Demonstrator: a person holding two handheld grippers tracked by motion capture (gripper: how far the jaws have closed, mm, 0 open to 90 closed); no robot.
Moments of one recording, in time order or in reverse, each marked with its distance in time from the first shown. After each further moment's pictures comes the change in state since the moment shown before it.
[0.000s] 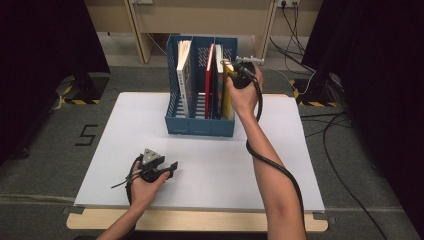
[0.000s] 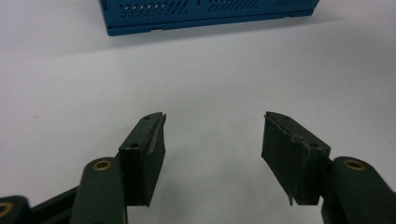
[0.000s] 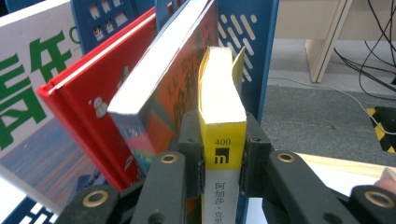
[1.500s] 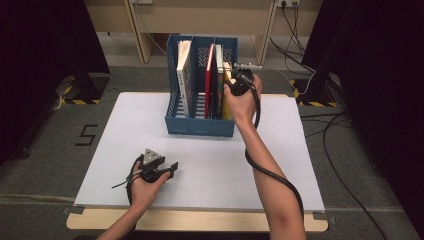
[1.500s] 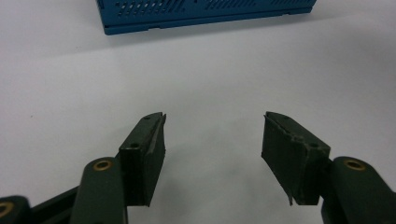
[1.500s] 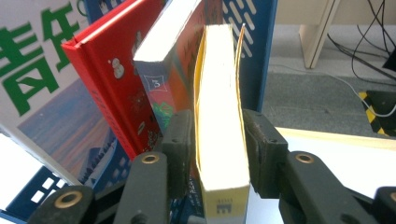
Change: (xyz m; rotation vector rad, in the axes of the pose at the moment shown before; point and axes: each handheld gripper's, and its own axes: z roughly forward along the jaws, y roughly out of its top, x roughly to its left) left arm -0.001 0.000 0.000 0.005 0.000 0.007; right arm 0.014 -0.014 -0.016 0.049 -0.033 0.018
